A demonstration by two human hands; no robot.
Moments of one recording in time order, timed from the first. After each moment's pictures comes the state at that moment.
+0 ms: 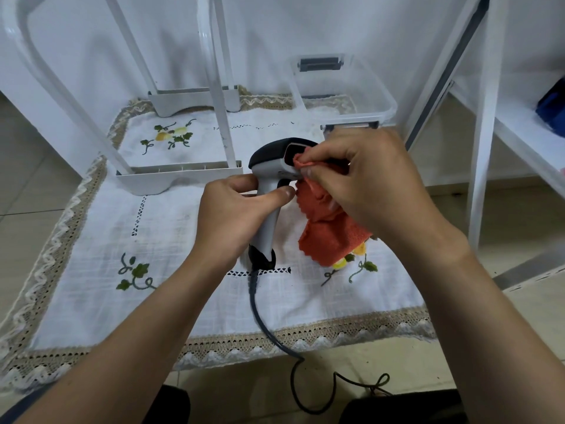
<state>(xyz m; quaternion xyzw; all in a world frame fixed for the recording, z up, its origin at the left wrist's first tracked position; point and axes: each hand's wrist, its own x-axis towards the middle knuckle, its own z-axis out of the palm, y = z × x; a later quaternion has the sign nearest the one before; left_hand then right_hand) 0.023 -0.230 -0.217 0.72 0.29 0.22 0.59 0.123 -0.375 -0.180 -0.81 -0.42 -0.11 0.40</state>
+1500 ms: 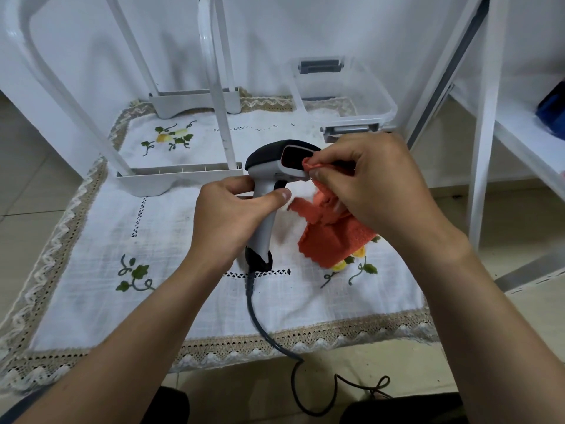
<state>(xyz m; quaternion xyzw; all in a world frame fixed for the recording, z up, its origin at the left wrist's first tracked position) 0.024 -0.224 -0.223 0.73 0.30 0.23 0.57 0.128 -0.380 -0.182 -0.82 -0.38 -0.07 0.41</state>
